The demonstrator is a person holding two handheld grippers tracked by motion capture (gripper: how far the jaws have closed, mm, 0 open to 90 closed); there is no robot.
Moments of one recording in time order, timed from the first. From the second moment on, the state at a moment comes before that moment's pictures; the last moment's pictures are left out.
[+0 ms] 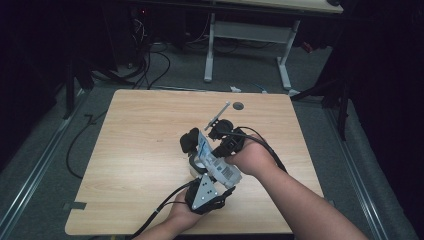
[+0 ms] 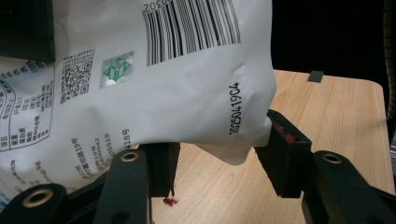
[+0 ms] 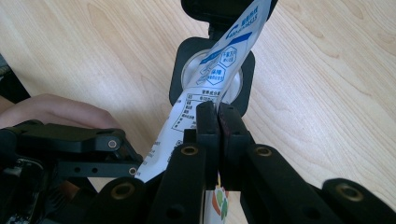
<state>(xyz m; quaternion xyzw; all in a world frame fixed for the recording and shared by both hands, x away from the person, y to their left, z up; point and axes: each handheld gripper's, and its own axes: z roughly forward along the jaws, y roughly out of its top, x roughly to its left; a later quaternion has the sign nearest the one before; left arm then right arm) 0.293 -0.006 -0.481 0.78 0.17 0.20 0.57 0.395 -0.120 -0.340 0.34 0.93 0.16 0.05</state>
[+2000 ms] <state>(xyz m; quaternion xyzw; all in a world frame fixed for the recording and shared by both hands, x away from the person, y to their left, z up) 0.295 -0.001 -0.509 0.81 0.18 0.19 0.52 0.380 -0.137 -0.346 0.35 0.92 0.15 0.04</state>
